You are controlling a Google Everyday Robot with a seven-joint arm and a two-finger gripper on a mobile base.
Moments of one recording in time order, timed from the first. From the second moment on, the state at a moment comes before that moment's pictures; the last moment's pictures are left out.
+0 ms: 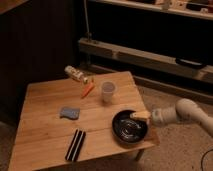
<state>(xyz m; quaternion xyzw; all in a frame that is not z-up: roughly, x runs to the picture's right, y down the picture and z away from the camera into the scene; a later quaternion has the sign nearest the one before) 0.189 0.188 0.801 -0.45 -0.04 0.79 0.42</state>
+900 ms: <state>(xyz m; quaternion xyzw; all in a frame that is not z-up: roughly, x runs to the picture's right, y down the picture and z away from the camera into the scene) 0.182 0.193 0.812 -0.45 -0.02 0.78 0.43</state>
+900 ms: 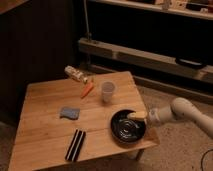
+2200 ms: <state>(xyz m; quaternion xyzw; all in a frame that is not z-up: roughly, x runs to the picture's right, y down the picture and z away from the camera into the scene) 0.187 0.198 0.815 -0.45 0.02 0.79 0.42</state>
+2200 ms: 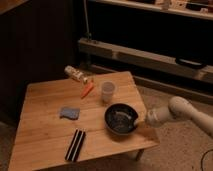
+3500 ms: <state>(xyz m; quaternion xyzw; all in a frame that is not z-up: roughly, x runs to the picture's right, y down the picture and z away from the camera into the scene) 0.236 0.093 0.727 -0.42 -0.02 0.74 0.52</state>
